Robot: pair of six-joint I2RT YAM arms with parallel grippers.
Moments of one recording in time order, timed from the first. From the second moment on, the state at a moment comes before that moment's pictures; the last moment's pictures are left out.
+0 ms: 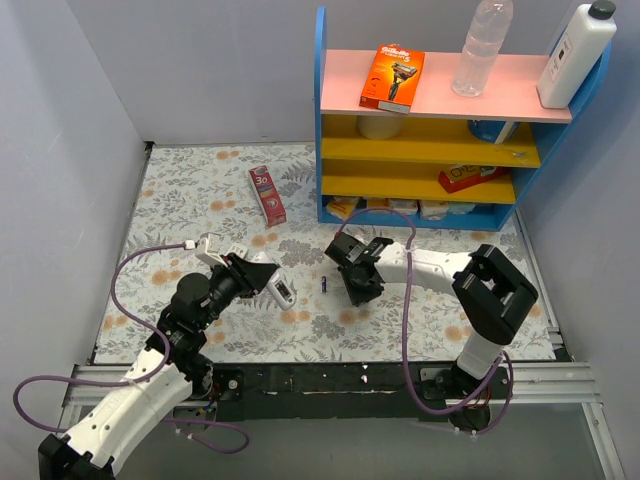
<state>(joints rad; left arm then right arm) -0.53 0.45 0.29 0.03 0.05 -0.80 0.93 1.72 1.06 -0.69 0.17 0.52</state>
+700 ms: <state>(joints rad) -0.53 0.85 0.19 0.55 0.22 -0.96 0.92 1.47 1.10 -0.77 0.13 0.30</state>
